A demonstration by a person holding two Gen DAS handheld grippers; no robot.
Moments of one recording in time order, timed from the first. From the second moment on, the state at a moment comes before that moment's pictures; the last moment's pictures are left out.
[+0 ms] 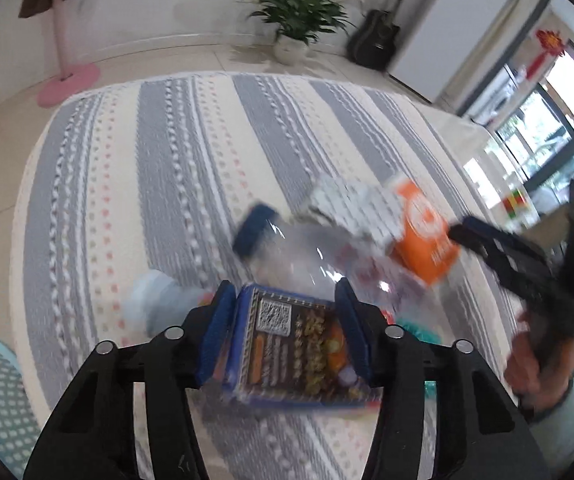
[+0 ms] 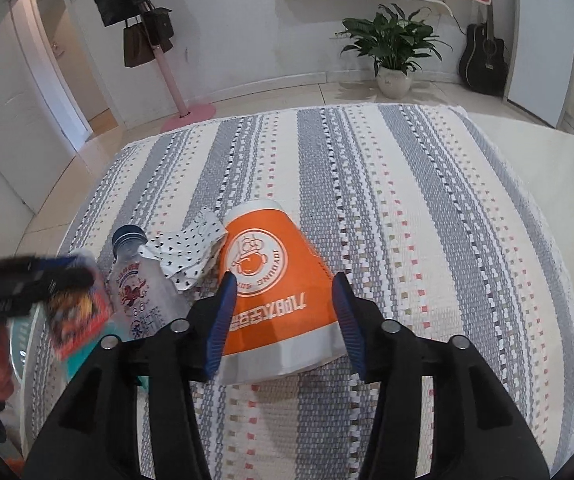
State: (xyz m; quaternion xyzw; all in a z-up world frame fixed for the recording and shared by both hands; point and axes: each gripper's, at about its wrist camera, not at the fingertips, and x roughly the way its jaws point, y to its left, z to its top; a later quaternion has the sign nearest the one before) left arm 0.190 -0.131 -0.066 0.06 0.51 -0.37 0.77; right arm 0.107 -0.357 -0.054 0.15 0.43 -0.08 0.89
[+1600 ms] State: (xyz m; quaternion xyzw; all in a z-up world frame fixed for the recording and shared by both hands) left arm 0.125 -0.062 -0.114 -0.03 0.49 -0.22 0.84; right arm 0.098 -0.346 -0.073 0.23 0.41 -0.05 0.88
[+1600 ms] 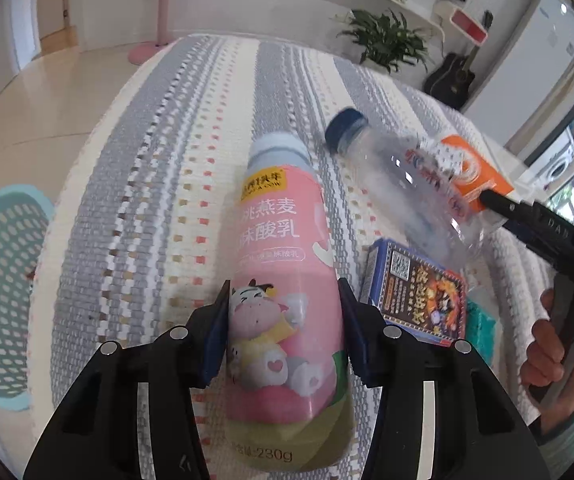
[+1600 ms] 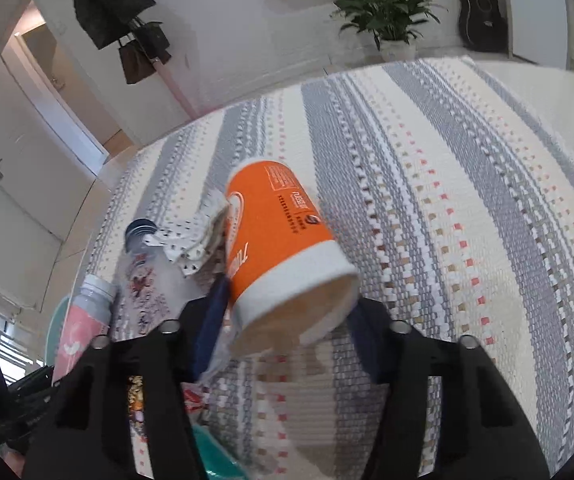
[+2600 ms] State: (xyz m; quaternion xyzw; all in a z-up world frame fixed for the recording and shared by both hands) left arm 0.115 0.228 -0.066 -0.19 0.45 -0.02 0.87; right arm 0.113 0.025 0.007 0.02 0.41 0.20 0.89
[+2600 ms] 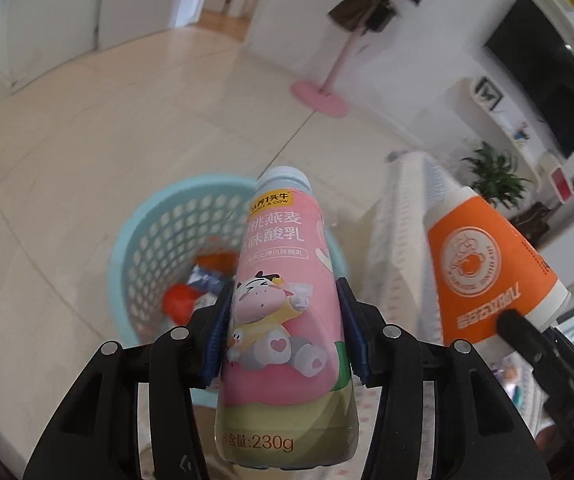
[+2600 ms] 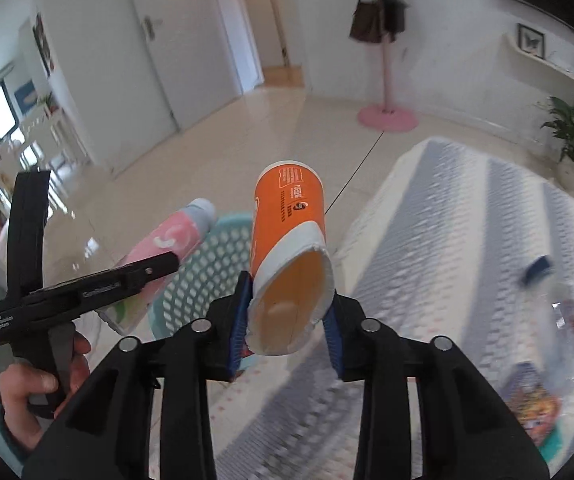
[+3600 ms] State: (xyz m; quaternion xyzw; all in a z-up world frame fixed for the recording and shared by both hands) left arm 0.097 0.256 -0.039 -0.24 0.37 0.04 0.90; right arm 0.143 0.074 -0.012 0.03 0.43 0.22 0.87
